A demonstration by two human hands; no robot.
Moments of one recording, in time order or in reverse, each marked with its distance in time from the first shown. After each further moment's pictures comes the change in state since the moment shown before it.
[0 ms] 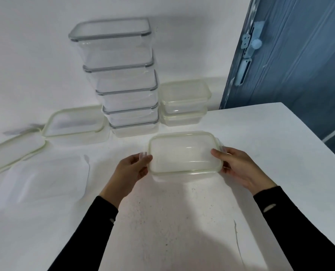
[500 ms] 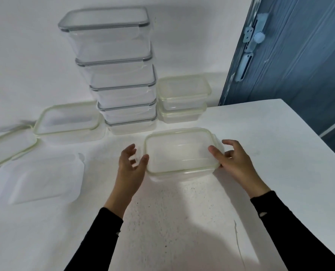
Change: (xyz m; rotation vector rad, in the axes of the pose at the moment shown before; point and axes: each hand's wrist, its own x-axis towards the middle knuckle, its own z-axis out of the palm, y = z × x) left_hand -0.007 -0.012 0.013 0.370 0.240 0.243; right_hand 0.001 0.008 0.006 -0.462 0.219 -0.158
